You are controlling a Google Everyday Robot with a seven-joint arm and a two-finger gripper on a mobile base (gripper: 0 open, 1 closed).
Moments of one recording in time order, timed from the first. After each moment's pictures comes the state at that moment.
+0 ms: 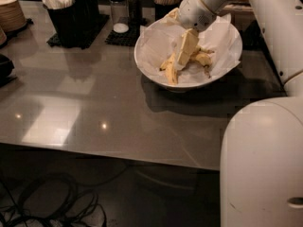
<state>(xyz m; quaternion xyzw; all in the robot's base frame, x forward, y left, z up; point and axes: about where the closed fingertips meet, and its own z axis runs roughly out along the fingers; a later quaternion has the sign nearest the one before) 0.671 -0.058 0.914 -0.74 0.60 0.17 0.26</state>
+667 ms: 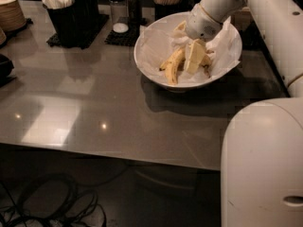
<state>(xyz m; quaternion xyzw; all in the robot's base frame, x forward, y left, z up) 0.672 -0.089 0.879 -0.72 0.64 0.15 0.21</state>
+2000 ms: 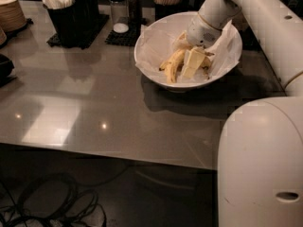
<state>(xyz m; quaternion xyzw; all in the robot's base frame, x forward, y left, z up) 0.675 -0.100 0.851 -0.72 0.65 0.14 0.18</state>
